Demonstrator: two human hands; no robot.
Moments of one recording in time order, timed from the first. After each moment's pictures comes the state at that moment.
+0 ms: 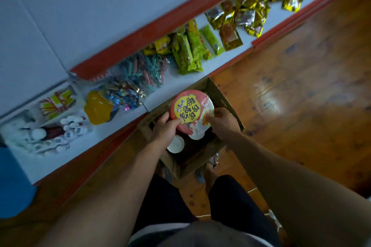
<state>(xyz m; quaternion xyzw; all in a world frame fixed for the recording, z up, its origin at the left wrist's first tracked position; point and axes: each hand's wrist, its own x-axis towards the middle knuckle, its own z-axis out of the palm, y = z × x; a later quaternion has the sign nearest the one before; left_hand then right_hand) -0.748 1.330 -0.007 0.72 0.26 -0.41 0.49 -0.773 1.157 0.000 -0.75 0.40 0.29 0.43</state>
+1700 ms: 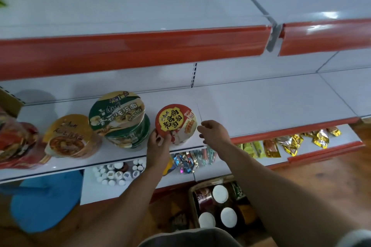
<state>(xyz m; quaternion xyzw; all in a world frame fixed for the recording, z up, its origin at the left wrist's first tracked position) -0.706 1.597 0.223 0.70 0.32 -0.01 0.64 -0.645 1.441 0.274 -0.84 0.14 0.22 0.47</state>
